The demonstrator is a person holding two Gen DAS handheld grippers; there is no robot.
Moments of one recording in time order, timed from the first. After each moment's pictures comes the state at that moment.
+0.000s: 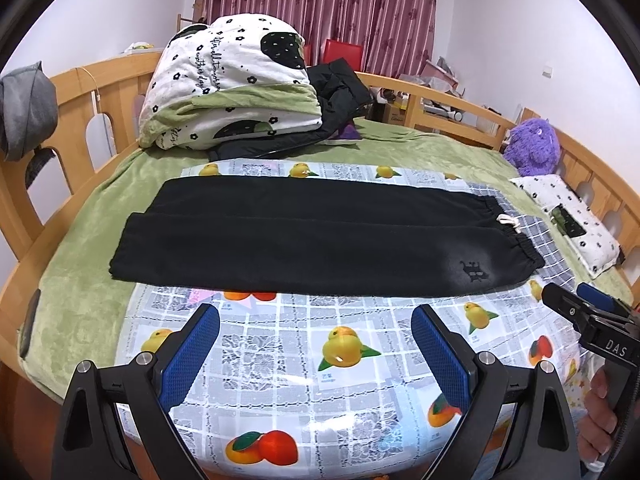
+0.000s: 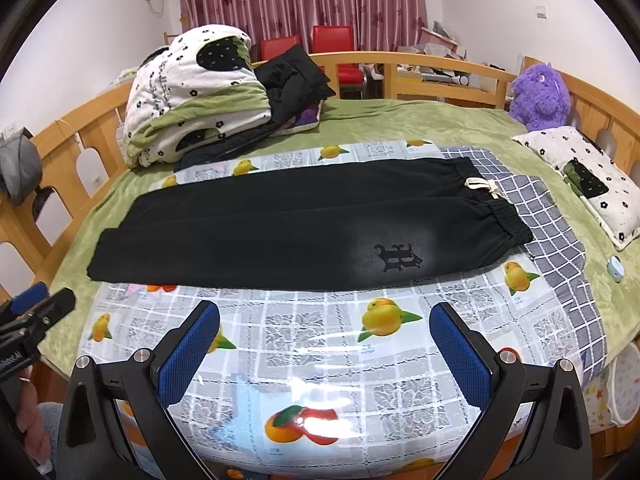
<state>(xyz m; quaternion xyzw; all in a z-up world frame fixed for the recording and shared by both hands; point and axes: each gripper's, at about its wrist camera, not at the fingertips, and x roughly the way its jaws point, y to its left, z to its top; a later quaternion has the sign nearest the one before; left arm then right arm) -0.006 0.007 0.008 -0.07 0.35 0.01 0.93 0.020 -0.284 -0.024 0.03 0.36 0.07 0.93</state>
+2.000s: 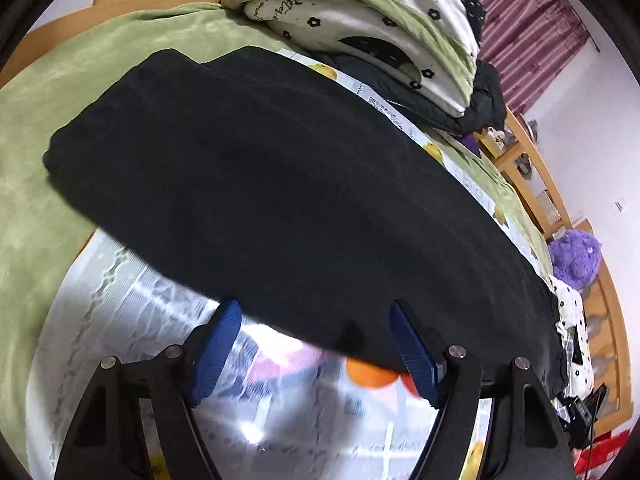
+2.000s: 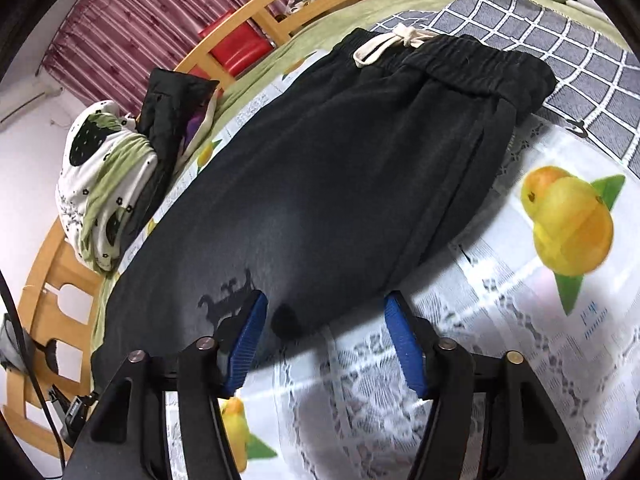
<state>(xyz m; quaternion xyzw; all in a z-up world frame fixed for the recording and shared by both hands) 0.156 0.197 -0.187 -0.30 0.40 0.05 0.86 0.210 -0.482 -0.212 0.29 0.41 0.04 0.86</state>
